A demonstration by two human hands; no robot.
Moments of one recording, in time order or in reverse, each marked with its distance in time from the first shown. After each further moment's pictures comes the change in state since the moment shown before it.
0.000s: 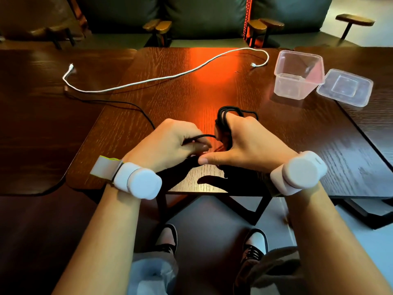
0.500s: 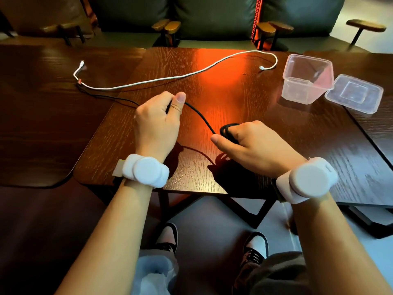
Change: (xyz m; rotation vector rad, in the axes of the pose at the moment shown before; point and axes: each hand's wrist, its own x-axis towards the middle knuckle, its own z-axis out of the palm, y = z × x) left_hand 0.004 -0.008 -0.001 0.107 0.739 -0.354; right_hand -0.005 -0.010 -0.002 -0.089 -0.063 0.113
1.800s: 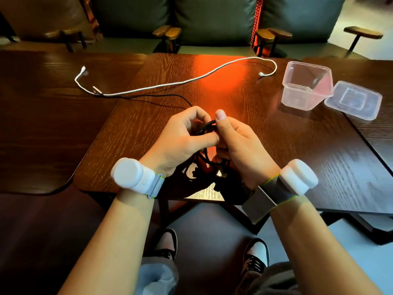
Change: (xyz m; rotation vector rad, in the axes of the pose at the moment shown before) left_hand -0.011 0.019 0.008 -0.862 -0.581 -0.236; right_hand 0.018 -0.023 0.032 1.212 0.164 0.199
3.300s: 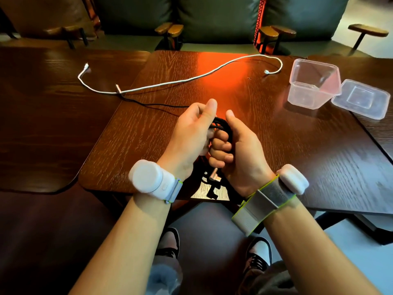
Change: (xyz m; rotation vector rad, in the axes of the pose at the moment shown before) left_hand 0.006 0.005 0.019 -0.202 0.215 -0.219; right_hand 0.004 0.006 0.021 0.564 0.052 0.317
